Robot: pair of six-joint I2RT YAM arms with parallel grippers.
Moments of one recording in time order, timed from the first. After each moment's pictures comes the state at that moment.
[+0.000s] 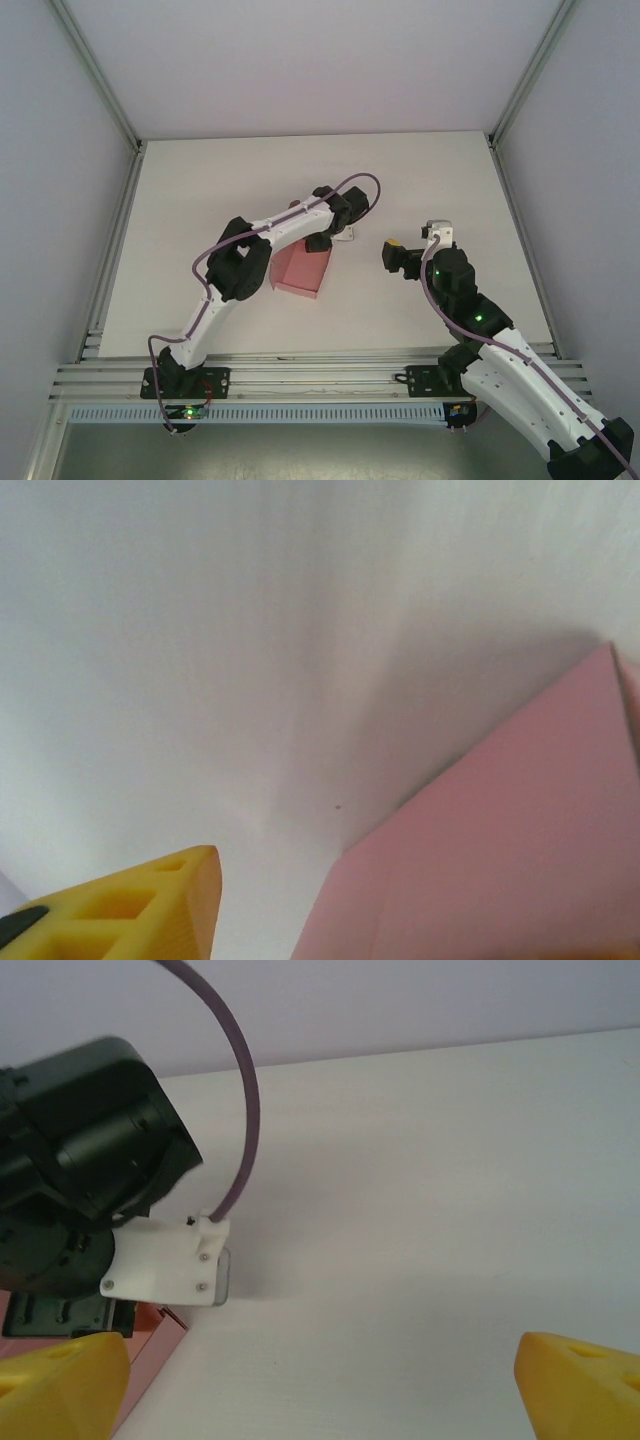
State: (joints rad) left arm -0.74 2.35 2.01 -1.16 -0.39 0.61; right arm 0.51 0.60 0.46 -0.23 0.25 0.32
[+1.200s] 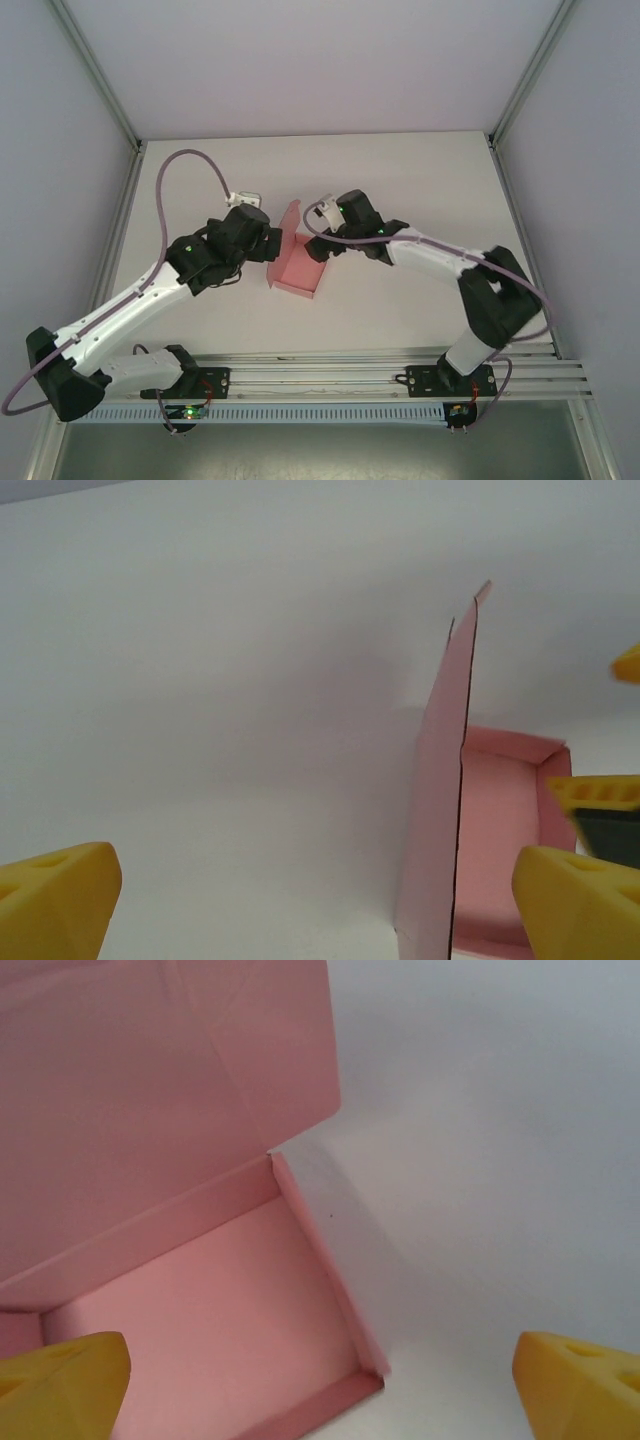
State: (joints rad) left arm -0.72 1.13 1.10 -0.80 -0.43 -0.45; right arm 0.64 1.66 1.04 -0.19 -0.15 -0.01
